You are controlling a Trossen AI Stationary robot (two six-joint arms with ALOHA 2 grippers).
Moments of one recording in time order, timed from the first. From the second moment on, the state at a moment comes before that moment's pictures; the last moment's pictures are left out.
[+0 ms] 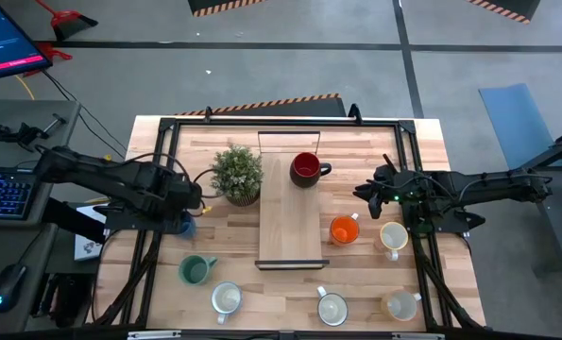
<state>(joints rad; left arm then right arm) -0.16 0.95 0.79 -1.29 -0.01 -0.16 0.04 0.54 0.39 -0.41 0.24 0.58</state>
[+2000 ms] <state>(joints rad) -0.17 1.00 0.91 -1.37 0.03 -0.40 0.04 0.54 0.39 -0.48 0.29 0.58</state>
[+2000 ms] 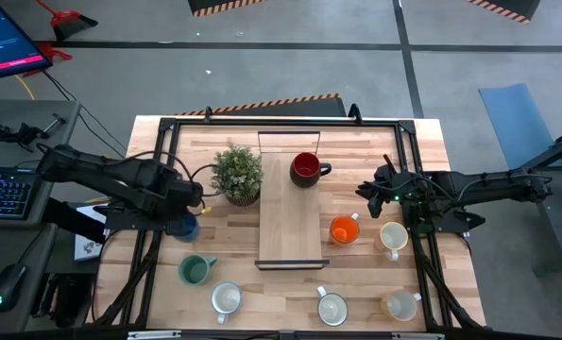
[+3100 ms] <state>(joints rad) -0.15 1.77 1.89 -1.53 -0.06 -0.17 0.04 0.54 0.39 -0.48 0.27 0.57</state>
